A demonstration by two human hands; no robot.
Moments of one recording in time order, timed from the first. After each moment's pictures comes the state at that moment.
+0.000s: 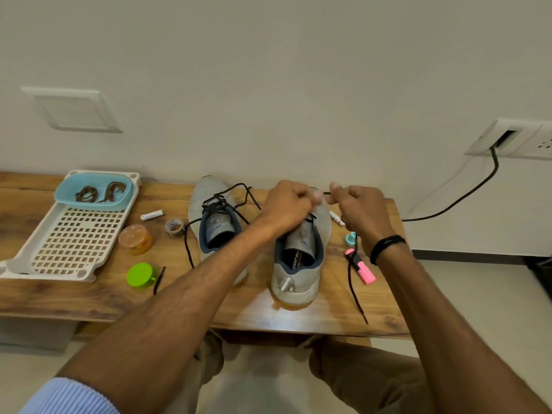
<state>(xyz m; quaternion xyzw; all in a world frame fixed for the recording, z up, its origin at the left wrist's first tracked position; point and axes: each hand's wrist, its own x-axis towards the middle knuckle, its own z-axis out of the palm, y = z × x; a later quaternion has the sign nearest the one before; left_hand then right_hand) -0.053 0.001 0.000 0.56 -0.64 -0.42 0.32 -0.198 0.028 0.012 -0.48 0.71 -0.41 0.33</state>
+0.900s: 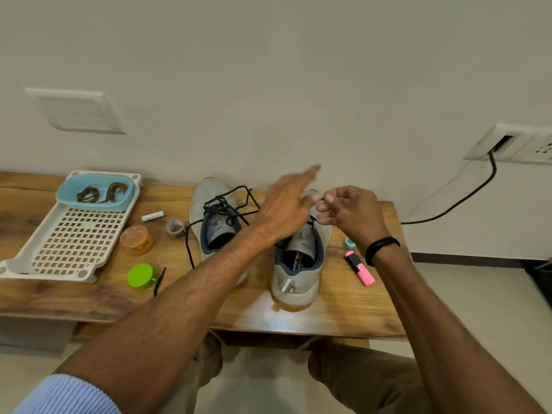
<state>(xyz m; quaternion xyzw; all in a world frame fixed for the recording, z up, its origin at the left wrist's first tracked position) -0.045 -0.004 -0.007 0.48 -0.79 -0.25 0.29 -0.198 0.025 0.001 -0.47 0.64 -0.44 0.41</state>
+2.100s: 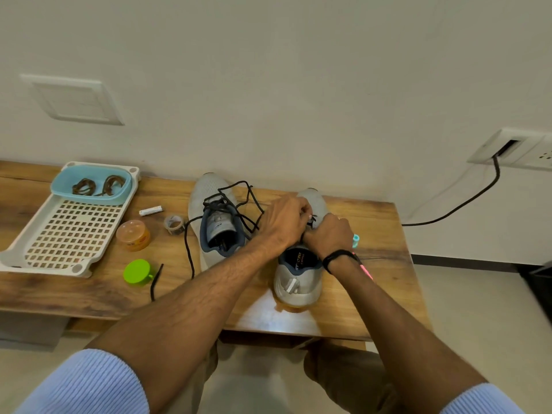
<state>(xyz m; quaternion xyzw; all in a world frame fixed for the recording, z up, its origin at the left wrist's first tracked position) -0.054 -0.013 -0.060 0.57 -0.76 -0.23 0.23 -0.163 0.016 -0.061 -0.54 0.81 -0.15 0.20</state>
